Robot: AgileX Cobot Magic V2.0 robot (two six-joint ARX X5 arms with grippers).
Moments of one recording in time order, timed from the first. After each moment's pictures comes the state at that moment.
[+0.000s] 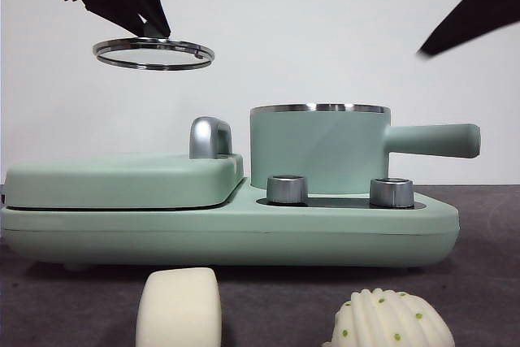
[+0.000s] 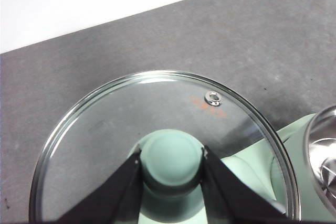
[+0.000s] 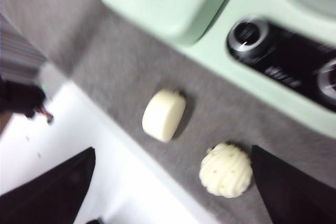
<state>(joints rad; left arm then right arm) -0.24 1.67 1.67 -0.59 0.22 0.11 0.74 1.01 0.92 -0.77 -0.37 0.40</state>
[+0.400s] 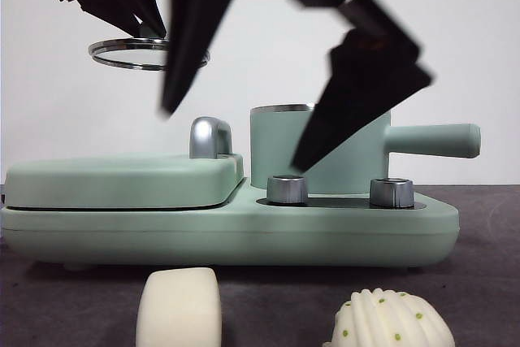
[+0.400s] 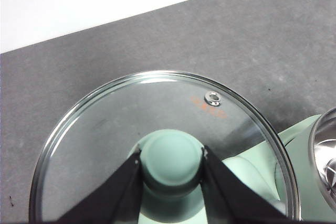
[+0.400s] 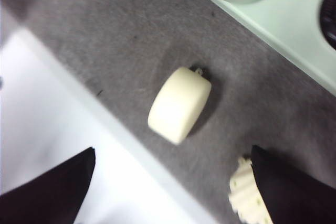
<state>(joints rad) -0.23 1.67 1.67 -0.59 0.22 0.11 1.03 1.42 1.07 -0.74 -0.19 0.48</state>
